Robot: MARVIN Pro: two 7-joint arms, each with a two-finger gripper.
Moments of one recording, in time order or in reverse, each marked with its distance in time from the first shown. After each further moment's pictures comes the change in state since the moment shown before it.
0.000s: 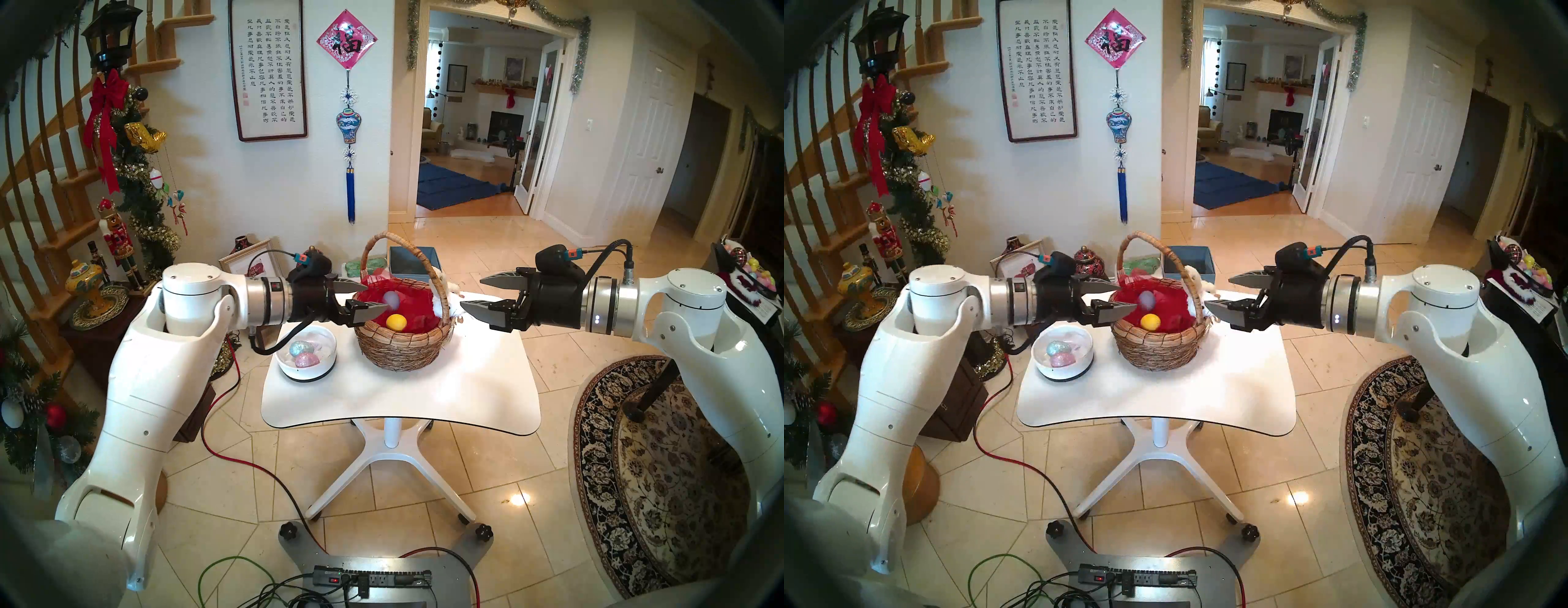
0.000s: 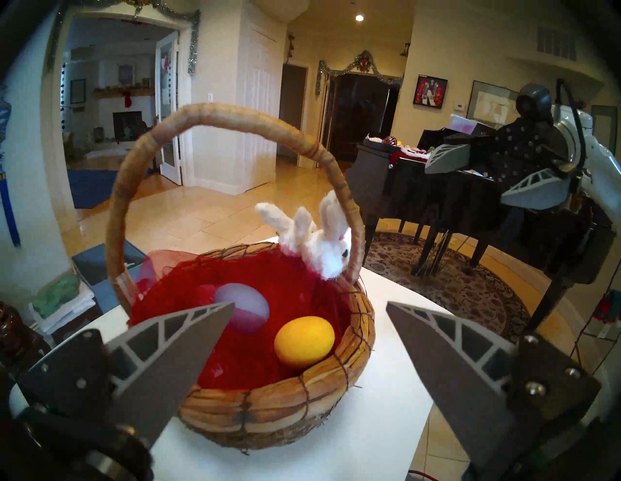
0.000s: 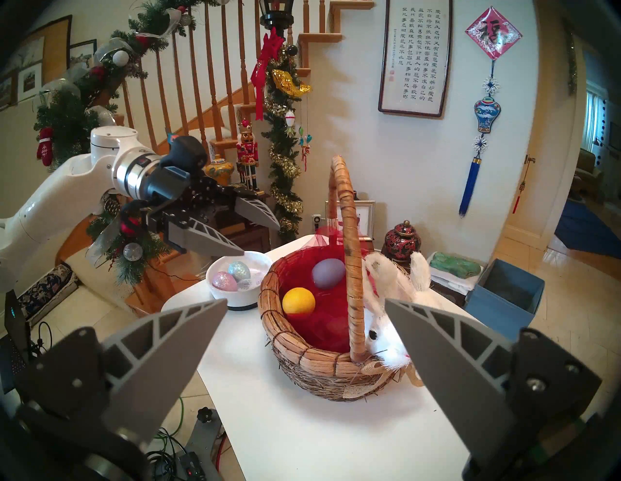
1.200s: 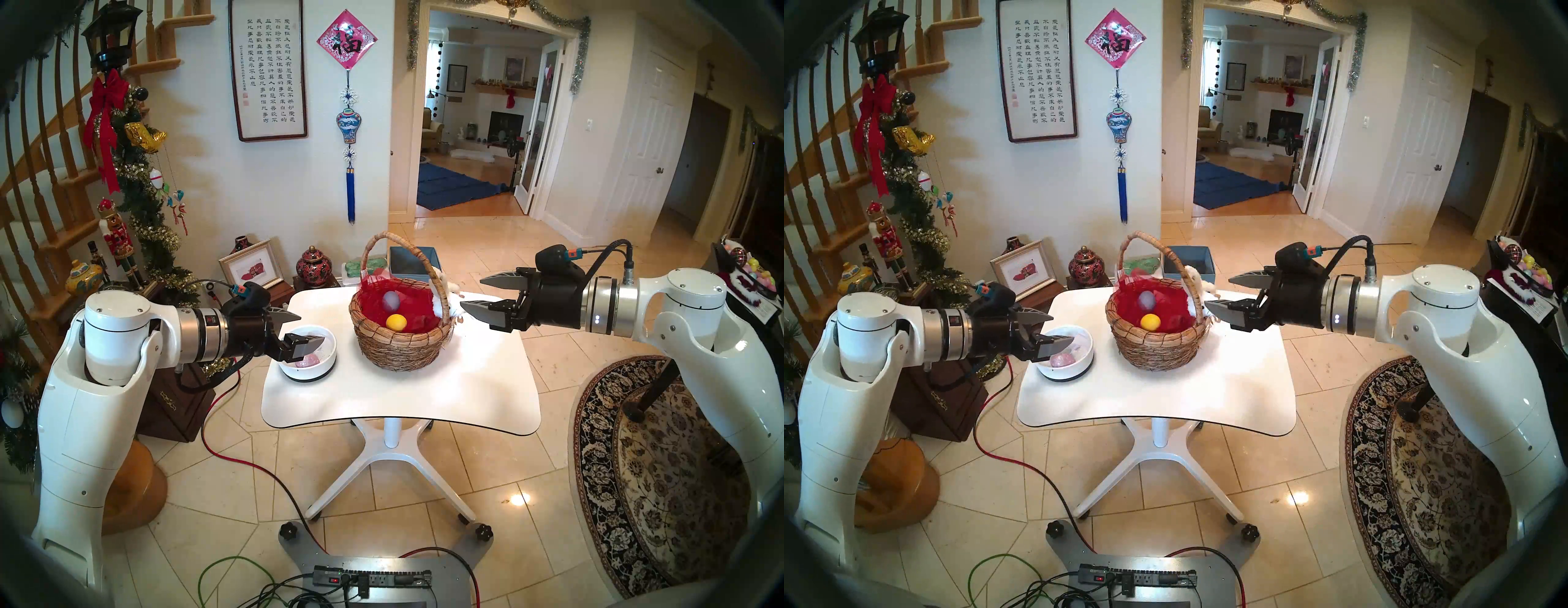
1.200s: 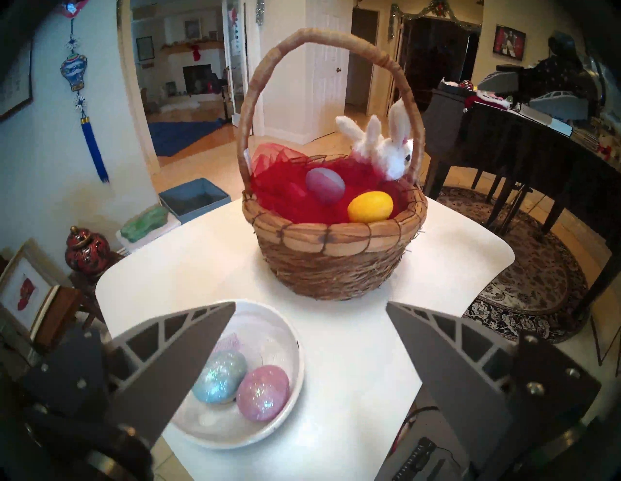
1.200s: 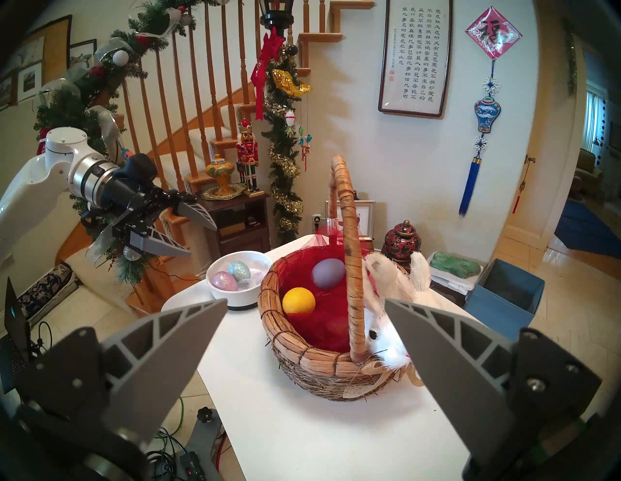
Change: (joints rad) left arm 0.342 0.126 -0.263 -0.271 0.068 0.143 0.086; right arm 0.000 0.003 -0.002 0.000 0.003 -0.002 -0.002
